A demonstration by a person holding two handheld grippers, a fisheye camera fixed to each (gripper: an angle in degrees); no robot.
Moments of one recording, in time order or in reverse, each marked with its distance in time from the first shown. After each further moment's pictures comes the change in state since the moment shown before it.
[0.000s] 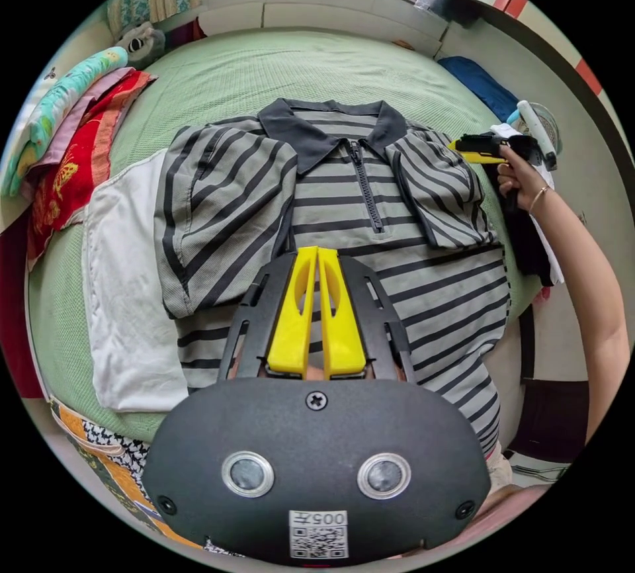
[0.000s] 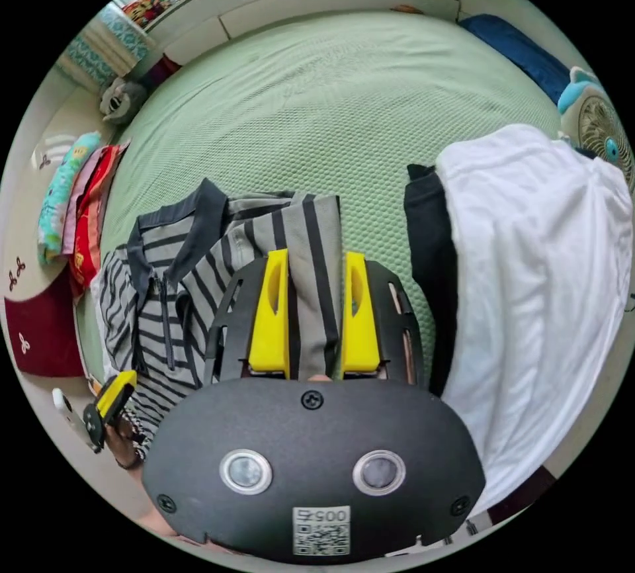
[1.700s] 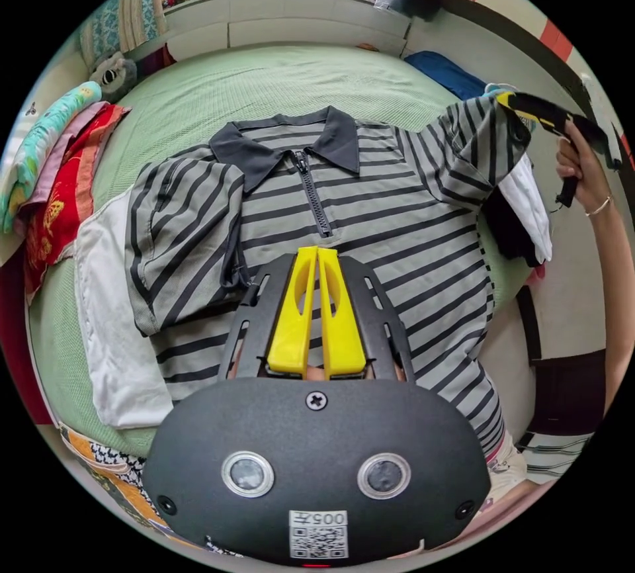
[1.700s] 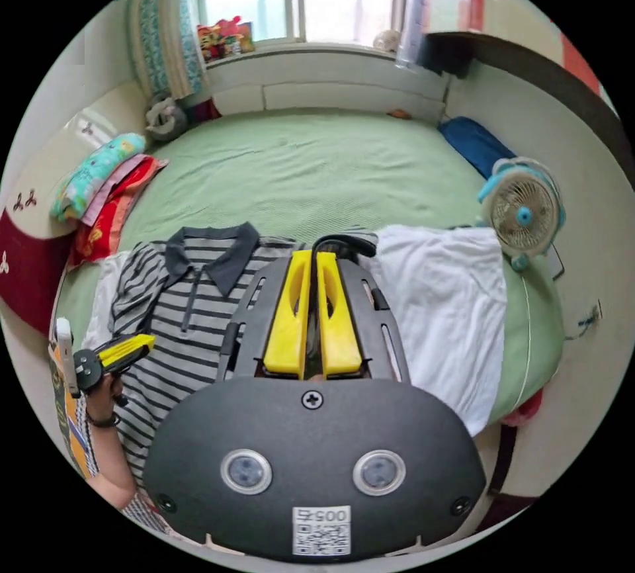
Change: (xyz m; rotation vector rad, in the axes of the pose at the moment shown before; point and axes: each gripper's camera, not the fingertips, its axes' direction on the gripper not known) left arm 0.068 0.010 0.001 0.054 0.019 0.120; right arm -0.069 0.167 -0.203 0.368 0.131 -0.276
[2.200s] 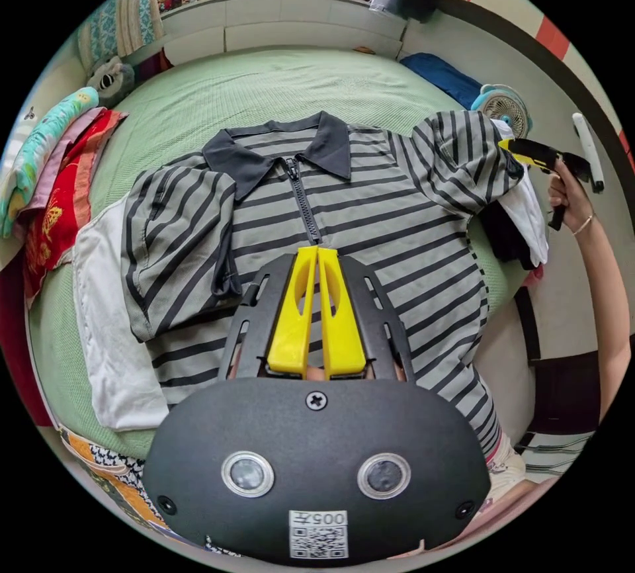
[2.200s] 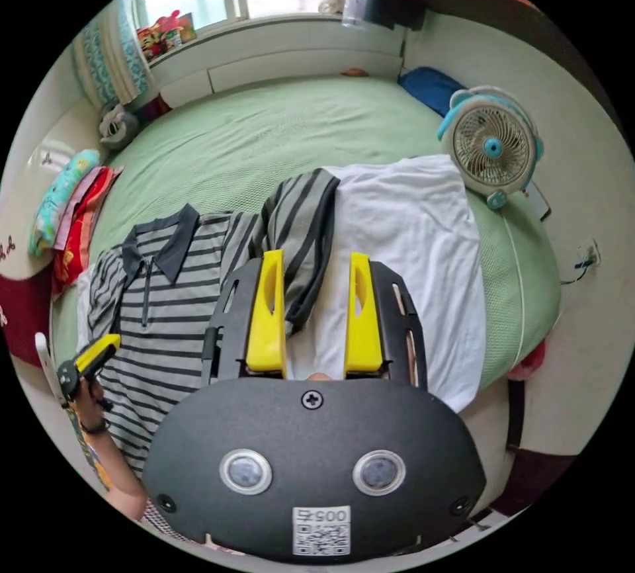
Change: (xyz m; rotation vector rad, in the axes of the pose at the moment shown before) left arm 0.012 0.004 -0.006 0.010 0.006 0.030; right arm 0.106 0.056 0.019 -0.155 0.063 0.268
